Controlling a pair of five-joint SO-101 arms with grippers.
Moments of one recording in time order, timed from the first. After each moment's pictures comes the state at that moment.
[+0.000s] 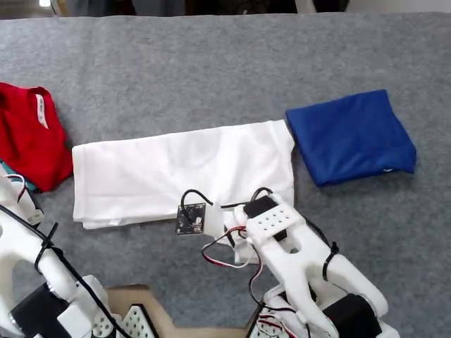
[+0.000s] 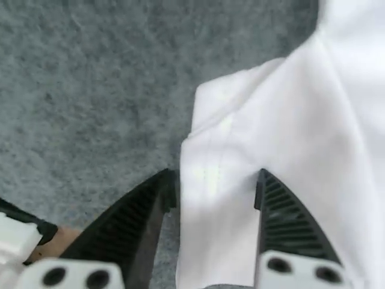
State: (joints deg) left arm -47.9 -21.9 37.1 74.0 -9.9; right arm -28.0 -23.7 66.2 57.9 59.3
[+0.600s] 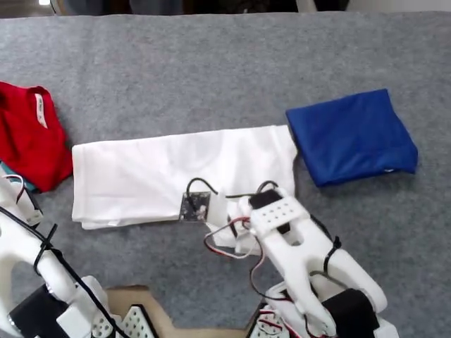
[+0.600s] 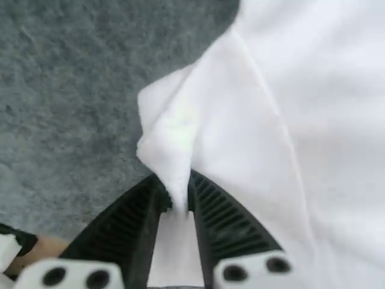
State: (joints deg) left arm -47.9 -21.9 37.1 74.0 -9.9; right arm -23.8 -22.7 62.6 57.1 59.3
